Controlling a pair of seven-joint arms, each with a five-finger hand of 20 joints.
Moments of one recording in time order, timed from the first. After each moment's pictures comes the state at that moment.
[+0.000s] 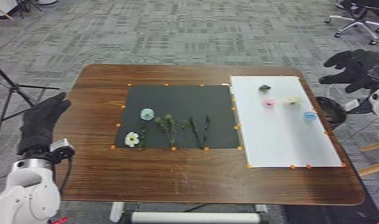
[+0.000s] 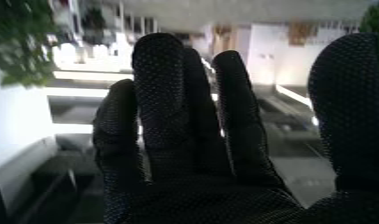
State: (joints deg) left arm 113.1 -61.6 -101.2 -104.5 55.9 13.6 13.4; right arm -89.2 -39.4 94.0 -98.9 -132.7 -8.7 3.6
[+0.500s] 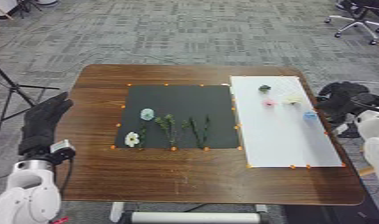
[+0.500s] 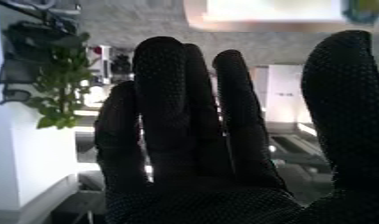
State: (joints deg) left arm 113.4 -62.3 -101.5 -104.8 55.9 11.4 14.1; right arm -90.7 -45.1 93.0 -91.1 -138.8 -10.2 2.7
